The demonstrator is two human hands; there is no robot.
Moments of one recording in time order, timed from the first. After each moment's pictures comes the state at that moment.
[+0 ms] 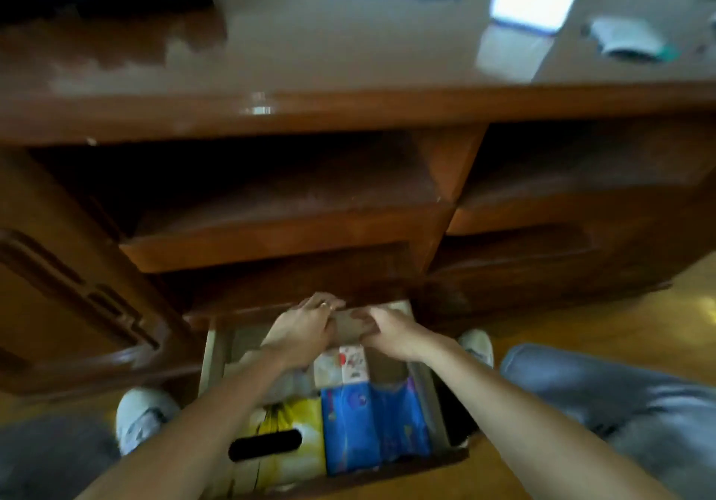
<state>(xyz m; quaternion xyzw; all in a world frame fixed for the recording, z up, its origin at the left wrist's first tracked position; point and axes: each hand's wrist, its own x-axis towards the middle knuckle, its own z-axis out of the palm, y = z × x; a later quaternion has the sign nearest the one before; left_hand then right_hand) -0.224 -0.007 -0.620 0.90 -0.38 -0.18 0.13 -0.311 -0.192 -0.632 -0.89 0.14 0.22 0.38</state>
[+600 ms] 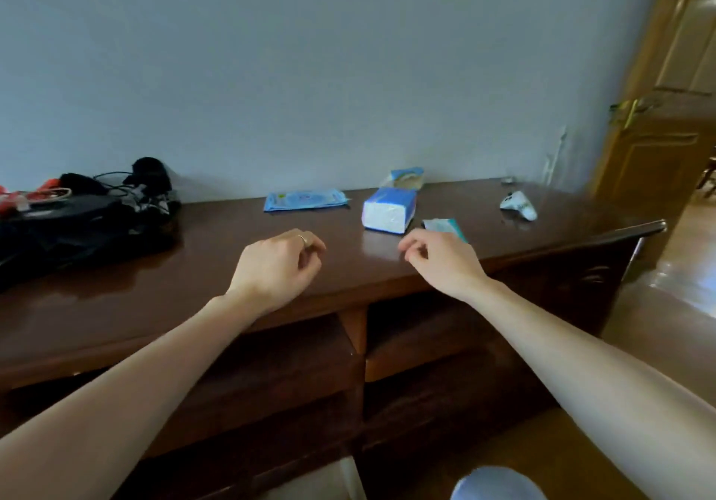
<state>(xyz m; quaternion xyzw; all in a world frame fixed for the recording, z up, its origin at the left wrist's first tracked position) -0.200 -0.107 -0.258 0.82 -0.47 0.22 0.25 -0.355 -0.352 -0.258 -0.93 0.22 -0.26 0.13</state>
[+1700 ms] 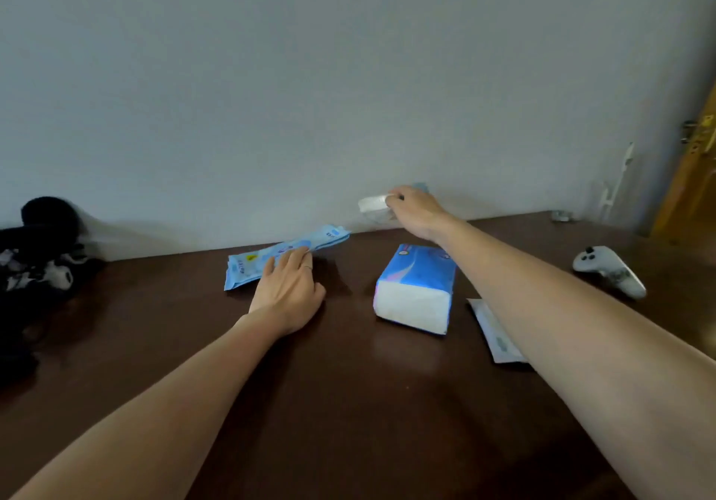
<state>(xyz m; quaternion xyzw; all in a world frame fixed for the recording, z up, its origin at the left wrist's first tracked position) 0.039 -0.328 -0.284 0.90 -0.40 0.13 0.11 -0.035 -0.562 -0.185 -0.91 0.26 -0.22 0.22</state>
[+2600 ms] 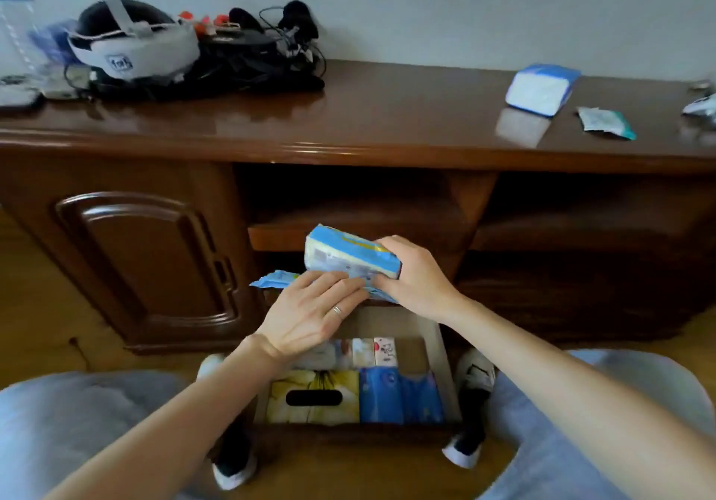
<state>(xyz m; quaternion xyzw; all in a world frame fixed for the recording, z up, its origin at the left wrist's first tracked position) -0.306 0.114 -0.459 0.71 -0.57 0.39 0.11 -0.359 -0.103 -0.420 -0.92 -0.05 -0.14 0.35</state>
